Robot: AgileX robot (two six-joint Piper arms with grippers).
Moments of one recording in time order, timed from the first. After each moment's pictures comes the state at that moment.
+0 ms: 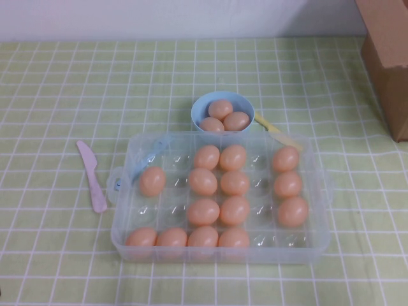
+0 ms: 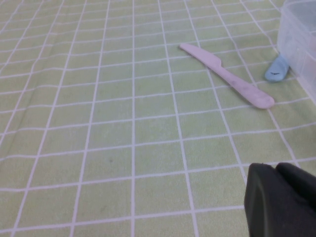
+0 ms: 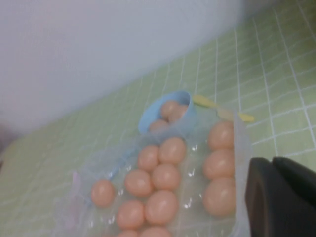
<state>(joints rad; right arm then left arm) -0.05 0.12 -0.21 0.92 0.50 -0.21 -0.08 -0.01 0.03 -0.01 0.37 0.07</state>
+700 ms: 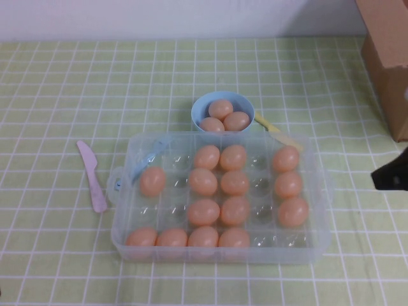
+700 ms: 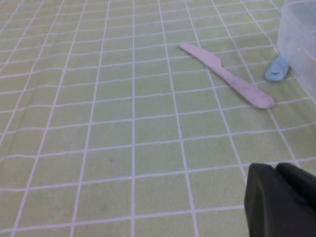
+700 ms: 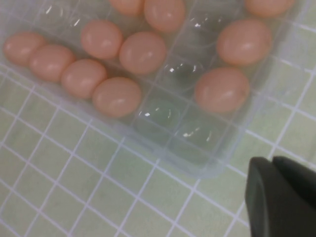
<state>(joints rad) 0.11 1.19 -0.99 0.55 1.03 -0.49 -0.08 -0.01 0.03 -0.01 0.37 0.07</state>
